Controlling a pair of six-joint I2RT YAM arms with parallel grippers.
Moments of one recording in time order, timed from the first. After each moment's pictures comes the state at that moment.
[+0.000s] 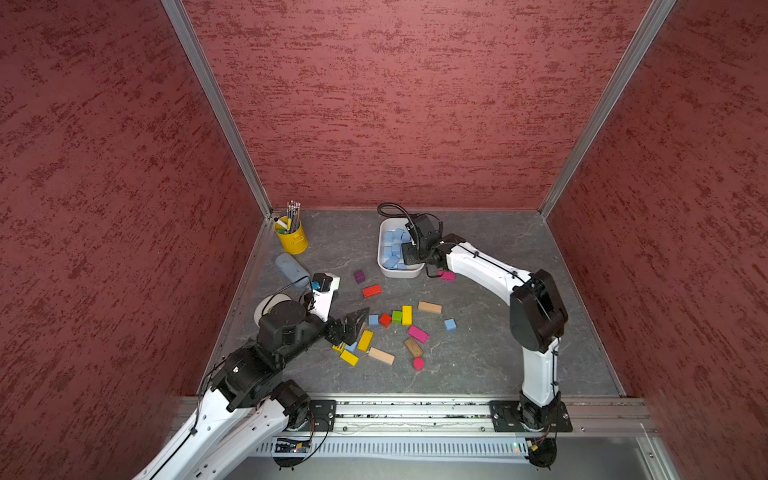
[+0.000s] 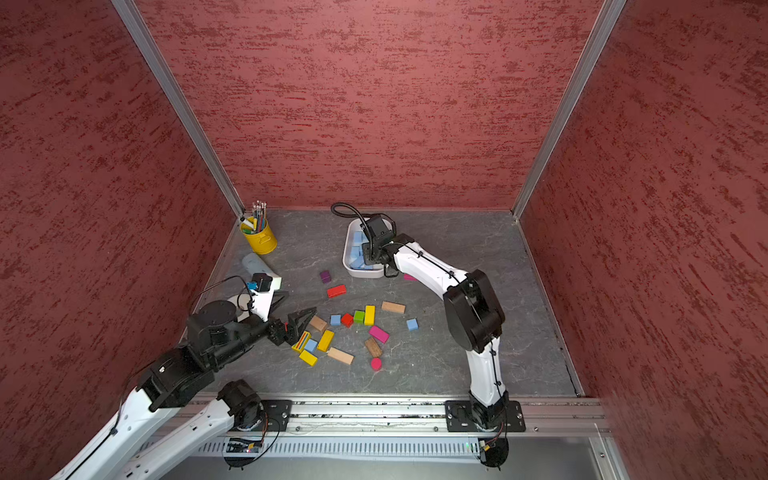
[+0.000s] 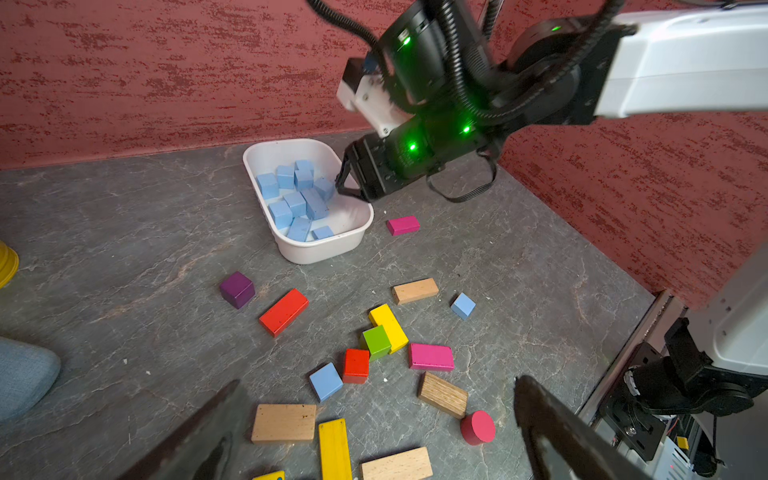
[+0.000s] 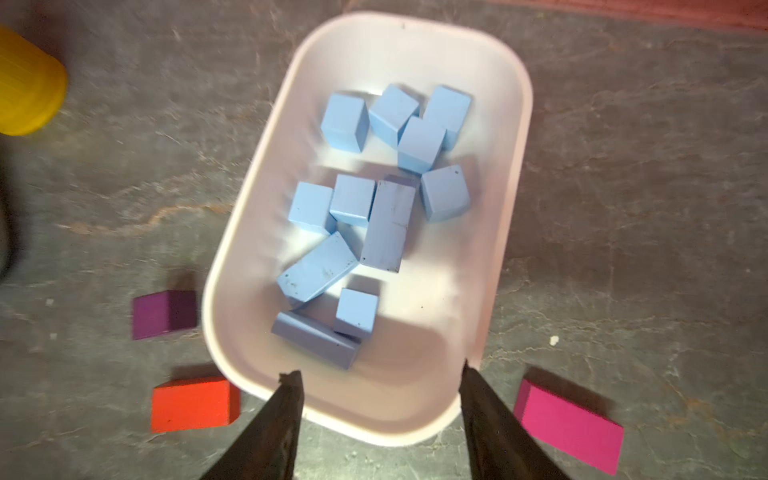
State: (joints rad) left arm -0.66 0.51 0.75 -0.61 0.02 -0.24; right arm 0.62 1.94 1.62 -0.52 0.16 0.37
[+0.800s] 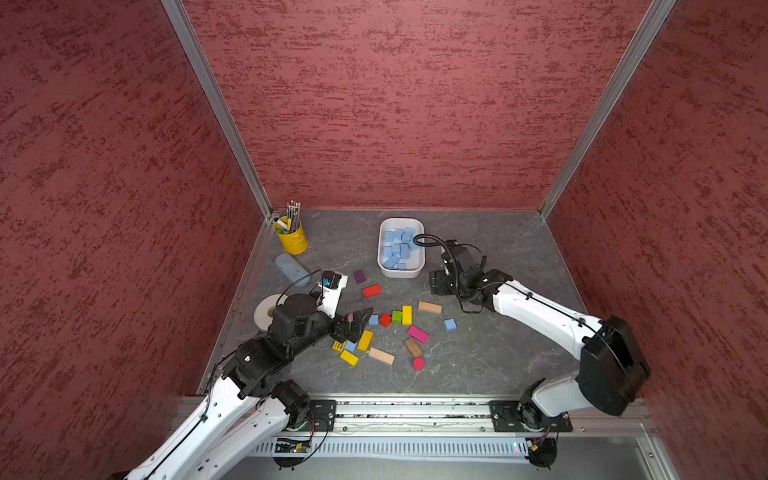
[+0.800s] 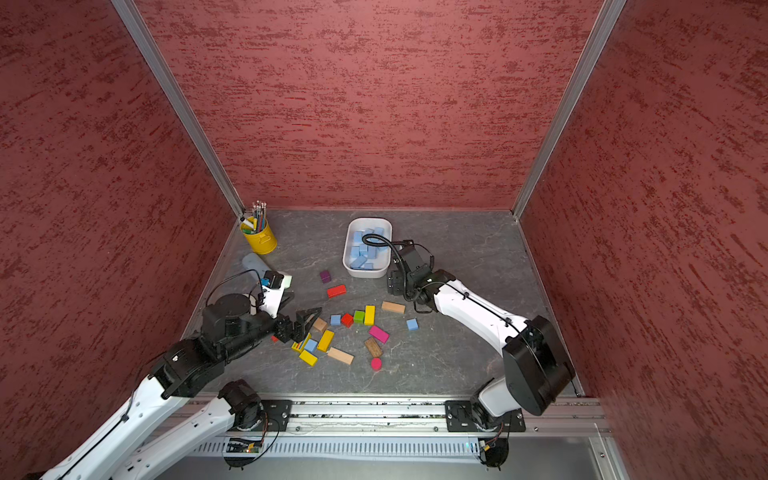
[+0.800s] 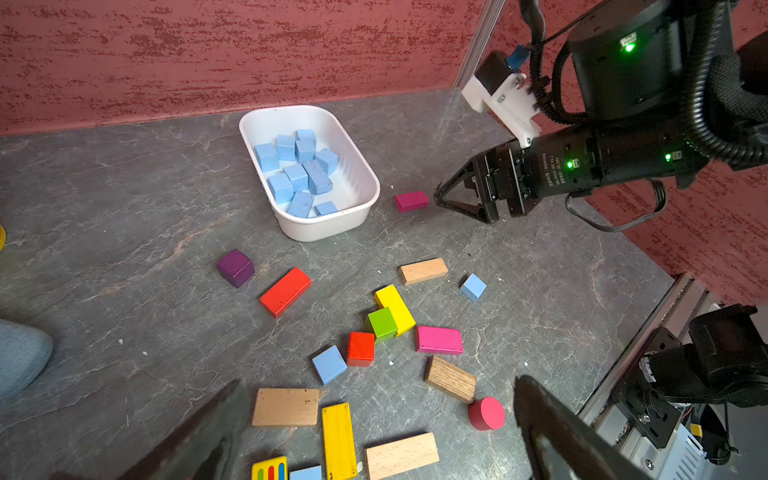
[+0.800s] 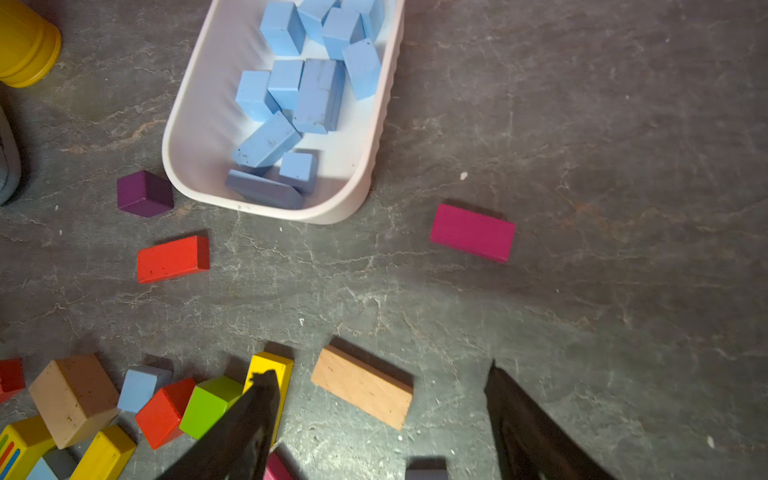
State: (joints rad) left arm -0.66 0.58 0.75 -0.61 0.02 -0.24; right arm 0.62 1.46 1.02 -0.44 0.17 0.47
